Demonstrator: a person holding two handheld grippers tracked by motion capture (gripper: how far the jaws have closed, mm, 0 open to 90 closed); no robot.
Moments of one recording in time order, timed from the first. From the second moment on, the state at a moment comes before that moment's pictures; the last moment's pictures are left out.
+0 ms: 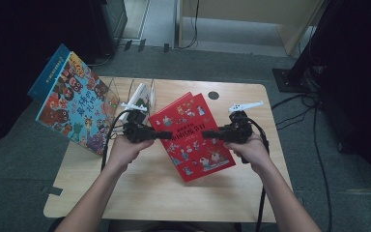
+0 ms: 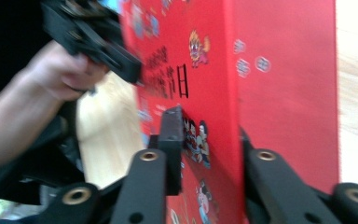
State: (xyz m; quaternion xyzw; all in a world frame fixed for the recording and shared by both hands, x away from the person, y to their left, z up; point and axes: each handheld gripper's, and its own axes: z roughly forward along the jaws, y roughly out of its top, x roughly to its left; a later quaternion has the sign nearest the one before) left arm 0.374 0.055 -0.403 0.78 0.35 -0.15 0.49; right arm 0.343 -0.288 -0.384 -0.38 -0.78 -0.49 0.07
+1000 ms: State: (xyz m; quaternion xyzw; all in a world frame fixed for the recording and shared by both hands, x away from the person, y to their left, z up) left arm 0.351 0.043 -0.341 0.84 0.26 -0.04 0.47; right arm 0.347 -0.280 -0.389 -0.41 -0.77 -0.49 -0.05
